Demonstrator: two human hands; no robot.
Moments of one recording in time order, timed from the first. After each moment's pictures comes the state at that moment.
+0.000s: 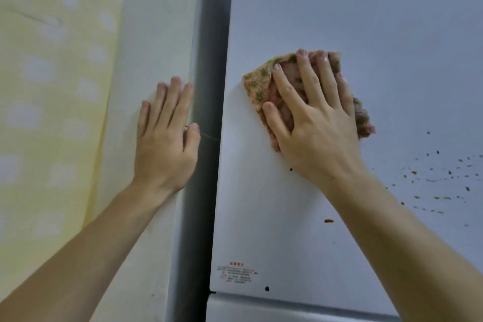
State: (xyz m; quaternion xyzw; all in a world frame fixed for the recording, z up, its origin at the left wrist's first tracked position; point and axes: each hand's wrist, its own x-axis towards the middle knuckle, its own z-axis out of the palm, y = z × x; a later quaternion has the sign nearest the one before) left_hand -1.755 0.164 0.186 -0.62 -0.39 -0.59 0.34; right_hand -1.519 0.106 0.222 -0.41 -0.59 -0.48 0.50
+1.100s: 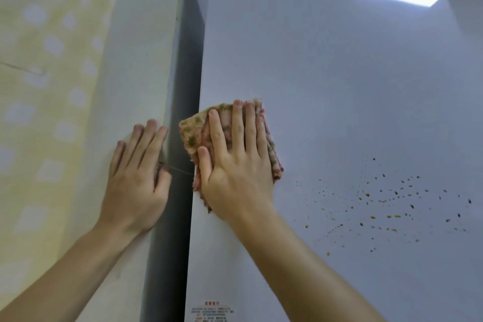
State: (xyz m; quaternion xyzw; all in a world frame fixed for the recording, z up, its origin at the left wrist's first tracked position) left_hand -1.765 0.169 0.183 -0.63 -0.36 -0.59 0.35; right_hand -1.581 0.131 0.206 -0.41 -0.58 -0.49 0.51
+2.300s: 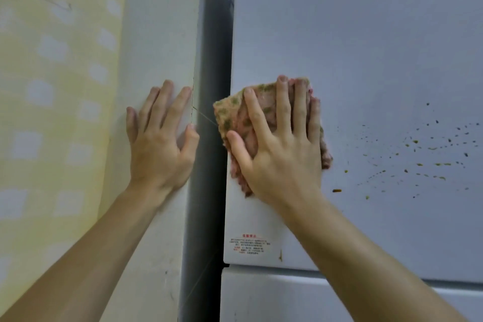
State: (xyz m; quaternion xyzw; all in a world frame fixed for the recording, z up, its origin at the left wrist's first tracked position) left_hand -1.774 0.171 0.151 -0.59 -0.37 -0.63 0.35; right_hand -1.571 0.128 0.148 -0.42 -0.56 -0.50 0.51
